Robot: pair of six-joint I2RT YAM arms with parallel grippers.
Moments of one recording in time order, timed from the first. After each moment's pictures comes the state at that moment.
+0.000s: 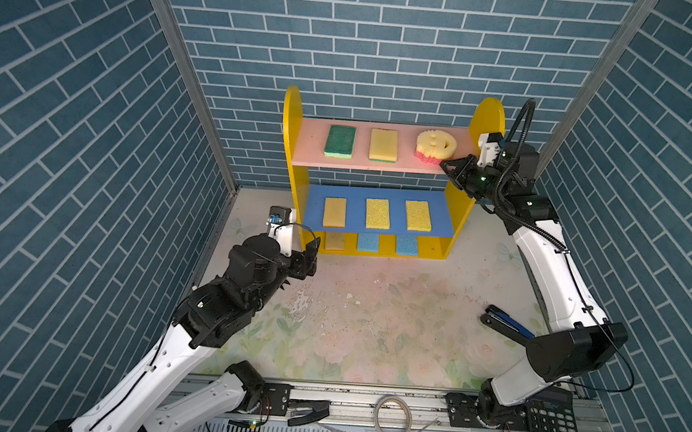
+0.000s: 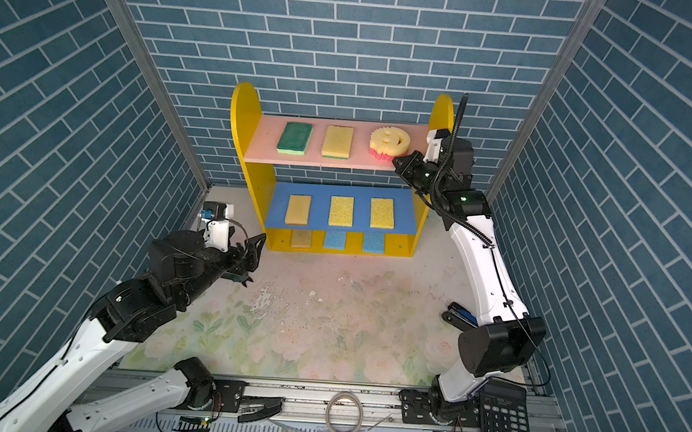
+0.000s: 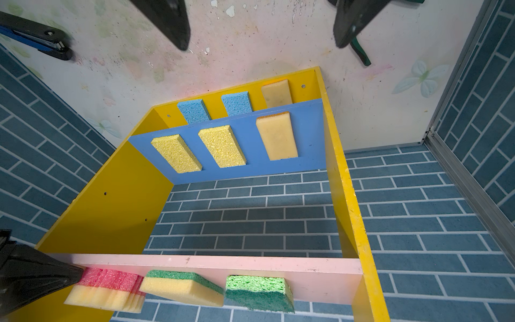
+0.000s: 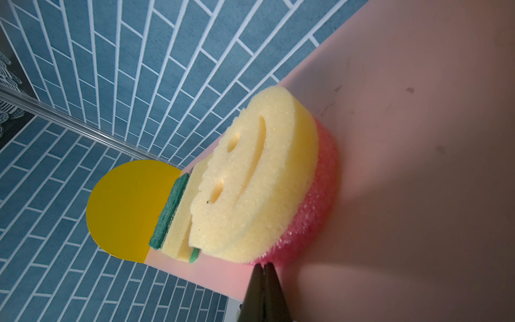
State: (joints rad) left arm -0.67 0.82 1.12 -0.62 -0.35 -0.23; right arm 0.28 1.62 1.85 -0.48 -0.40 0.78
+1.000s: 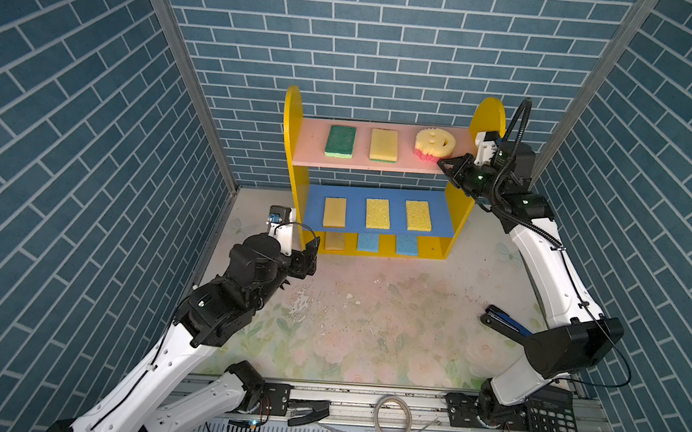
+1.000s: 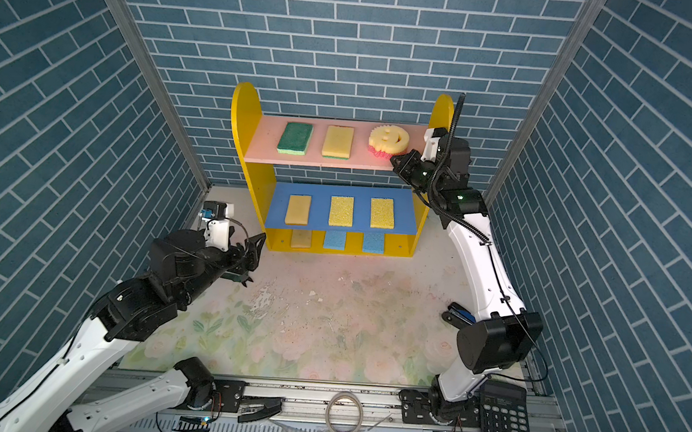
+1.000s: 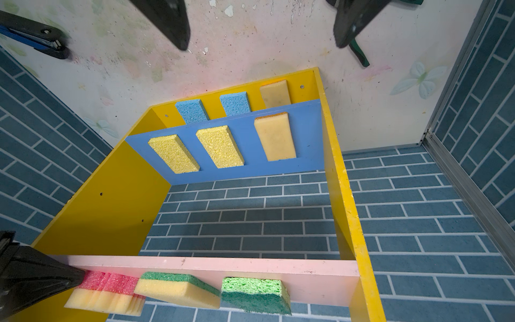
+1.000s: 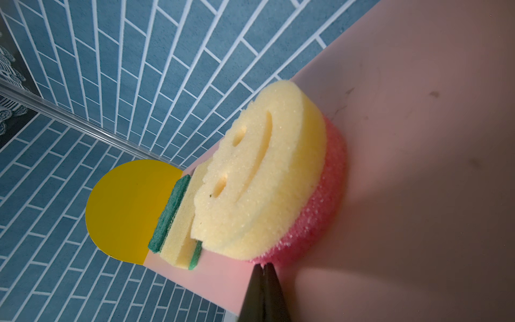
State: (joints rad) left arm -0.66 0.83 1.12 -0.62 -0.34 -0.23; right arm 0.28 1.64 1.85 -0.44 -0.41 0.78
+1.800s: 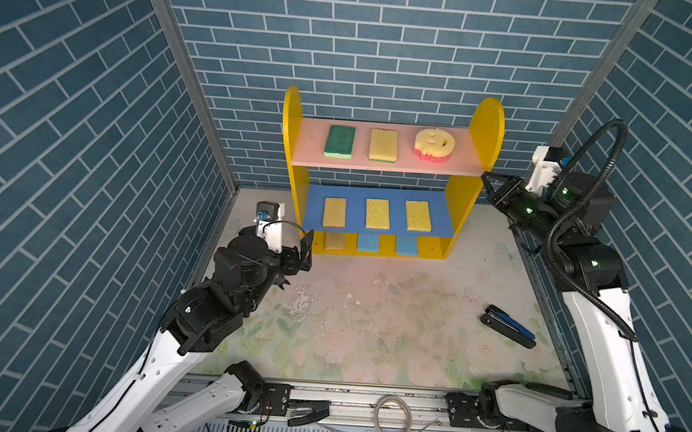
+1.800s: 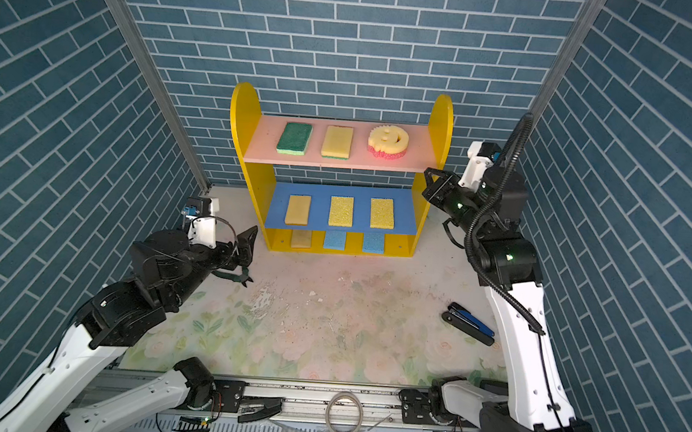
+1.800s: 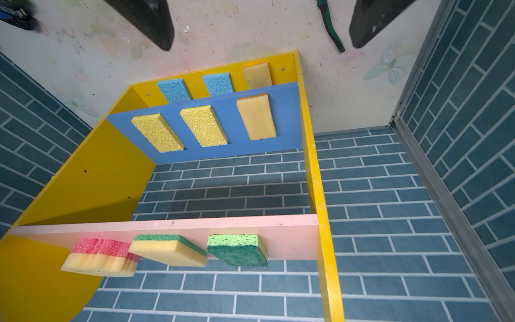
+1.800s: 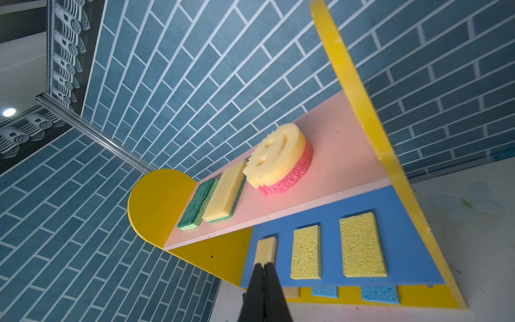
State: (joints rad) left arm -0.65 0.79 1.16 -0.61 -0.45 -0.16; right arm 0.27 1.16 1.64 -0.59 -0.19 0.66
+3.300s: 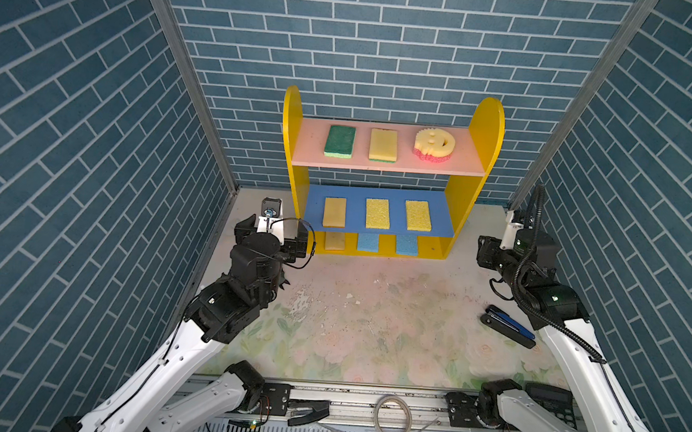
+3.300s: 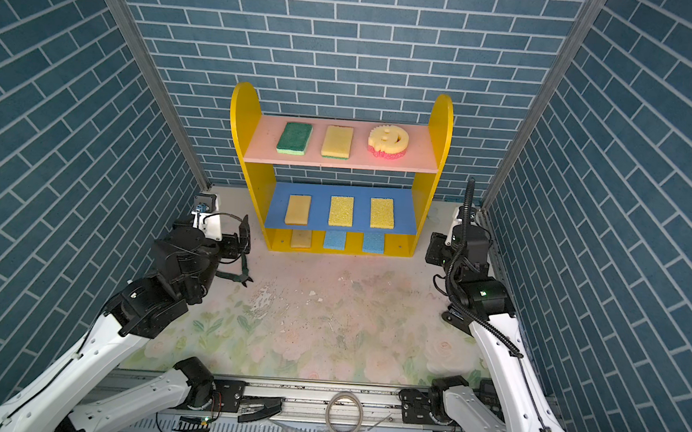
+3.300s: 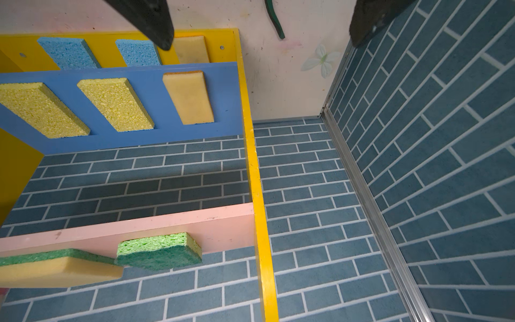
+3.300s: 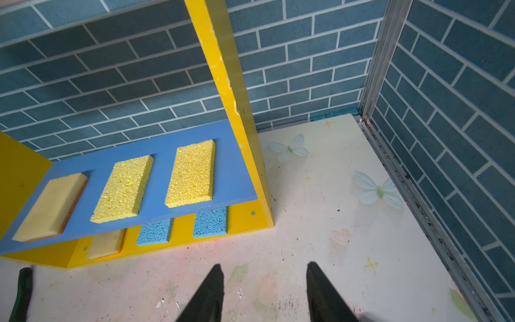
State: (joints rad) left arm -0.62 0.84 1.05 -0.40 -0.69 -0.01; right arm 0.27 0.98 1.07 -0.57 0.17 0.27
